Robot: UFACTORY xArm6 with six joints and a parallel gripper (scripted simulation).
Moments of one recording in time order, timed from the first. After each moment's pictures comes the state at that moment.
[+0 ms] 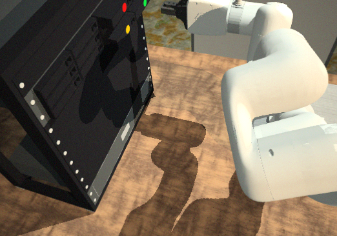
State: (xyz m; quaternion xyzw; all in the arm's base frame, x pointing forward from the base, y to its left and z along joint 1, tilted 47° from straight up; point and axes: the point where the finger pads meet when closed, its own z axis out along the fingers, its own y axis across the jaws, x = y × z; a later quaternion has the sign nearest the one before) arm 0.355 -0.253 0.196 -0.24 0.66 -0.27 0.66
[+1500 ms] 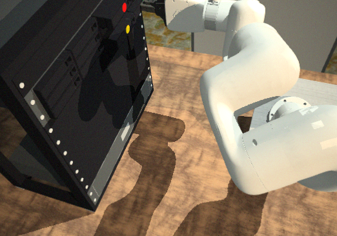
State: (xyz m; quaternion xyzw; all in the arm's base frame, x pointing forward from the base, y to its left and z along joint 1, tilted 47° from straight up) arm 0.410 -0.255 0.196 -0.24 0.66 -0.27 0.66
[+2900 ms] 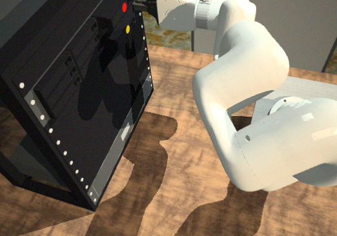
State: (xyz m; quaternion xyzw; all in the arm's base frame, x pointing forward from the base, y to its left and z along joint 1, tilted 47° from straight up) arm 0.432 -0.256 0.197 -0.24 0.66 -0.27 0.66
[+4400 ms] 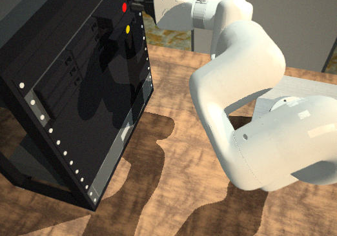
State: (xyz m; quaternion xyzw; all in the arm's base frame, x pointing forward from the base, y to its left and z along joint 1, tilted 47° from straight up) arm 0.439 -0.256 0.197 -0.24 0.66 -0.27 0.66
